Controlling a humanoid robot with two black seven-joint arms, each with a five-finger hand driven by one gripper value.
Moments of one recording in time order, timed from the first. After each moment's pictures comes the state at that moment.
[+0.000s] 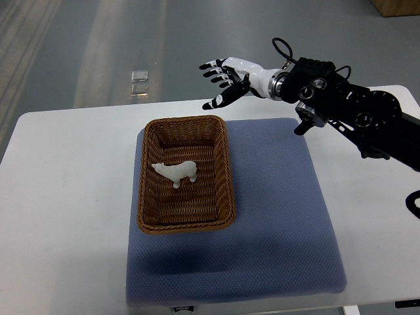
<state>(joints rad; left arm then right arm) -0.05 0.00 0.02 -0.22 0.02 0.02 0.05 1.05 -0.20 0.54 0.90 -0.78 0.08 -0.13</state>
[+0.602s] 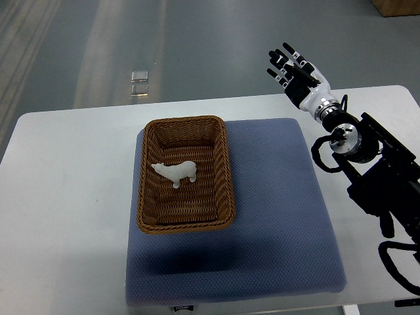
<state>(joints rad) -0.05 0.00 0.02 -0.22 0.02 0.02 0.05 0.72 -0.06 1.14 0.75 -0.26 0.08 0.13</state>
